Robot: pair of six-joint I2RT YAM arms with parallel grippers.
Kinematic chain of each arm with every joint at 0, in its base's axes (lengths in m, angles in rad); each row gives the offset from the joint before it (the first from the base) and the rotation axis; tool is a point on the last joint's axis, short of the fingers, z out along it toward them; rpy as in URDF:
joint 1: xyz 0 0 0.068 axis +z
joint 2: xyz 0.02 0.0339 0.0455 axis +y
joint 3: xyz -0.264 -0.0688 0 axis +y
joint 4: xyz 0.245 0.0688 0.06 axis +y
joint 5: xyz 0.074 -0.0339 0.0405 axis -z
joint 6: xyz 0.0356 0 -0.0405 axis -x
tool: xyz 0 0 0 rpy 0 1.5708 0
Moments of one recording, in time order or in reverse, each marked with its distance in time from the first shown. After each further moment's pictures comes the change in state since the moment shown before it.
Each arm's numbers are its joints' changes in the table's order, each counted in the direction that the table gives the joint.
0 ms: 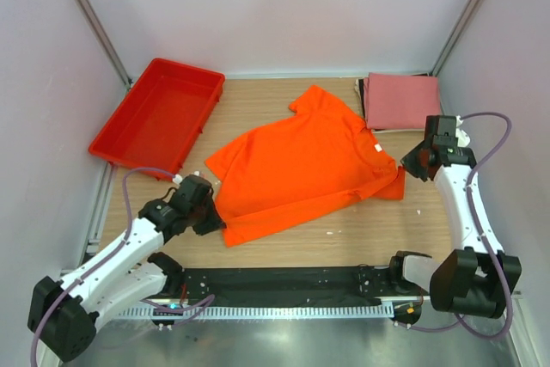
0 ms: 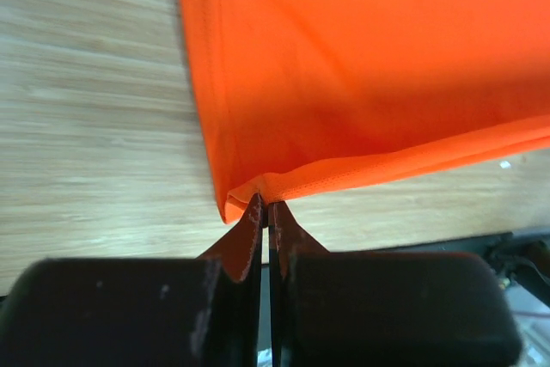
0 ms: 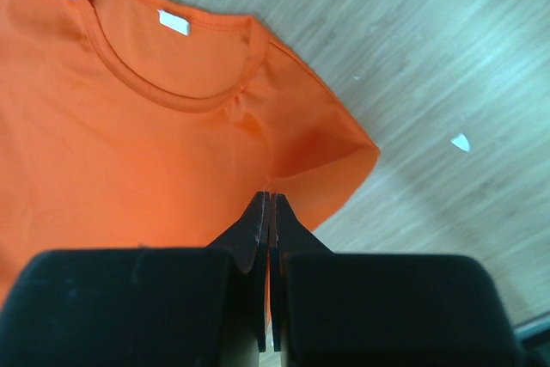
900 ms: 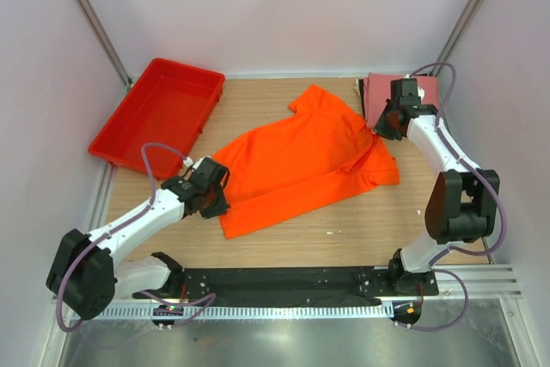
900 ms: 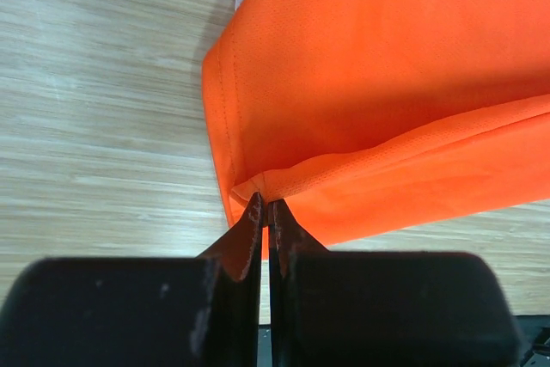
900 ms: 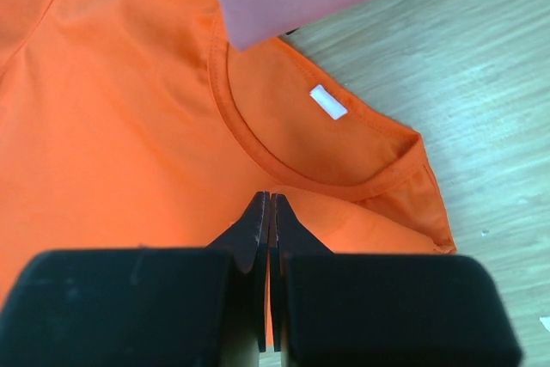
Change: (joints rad) left arm 0.000 0.344 -0.163 -0.053 -0.164 -0.087; right arm 0.181 0.482 -0.307 -0.224 -0.025 0.213
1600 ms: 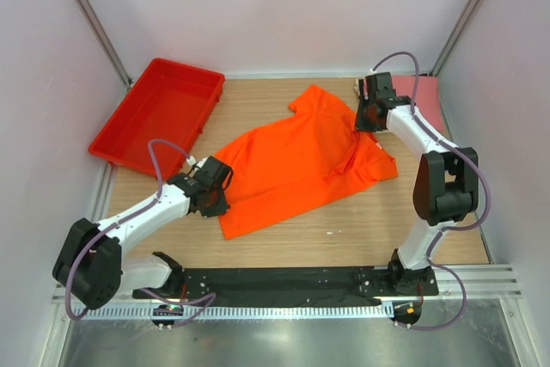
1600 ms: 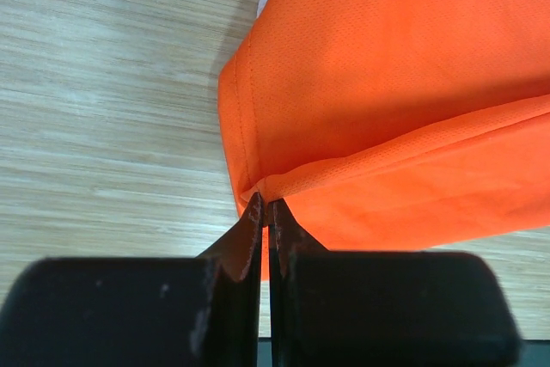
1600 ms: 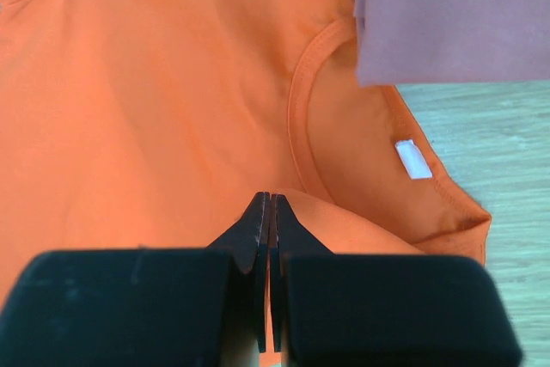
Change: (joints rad) left arm 0.000 0.068 -0.013 0.000 -0.037 -0.039; right arm 0.109 0.174 -0.119 -0.048 -0.048 0.200
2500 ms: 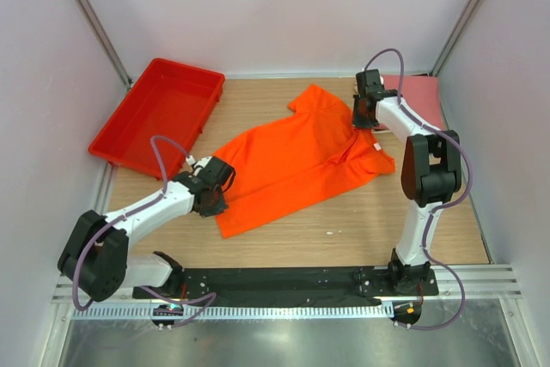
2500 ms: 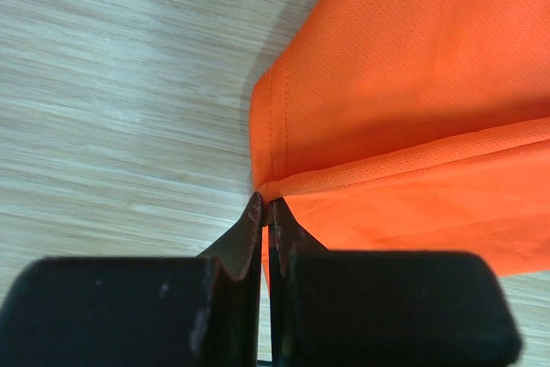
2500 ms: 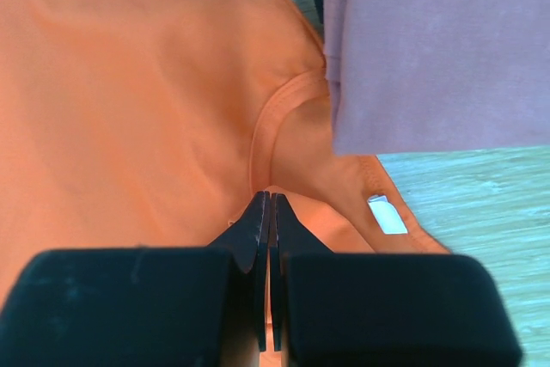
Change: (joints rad) left arm 0.000 0.053 -0.002 0.002 -0.092 -0.006; right arm 0.022 0.196 -0.150 0.021 0.124 0.043
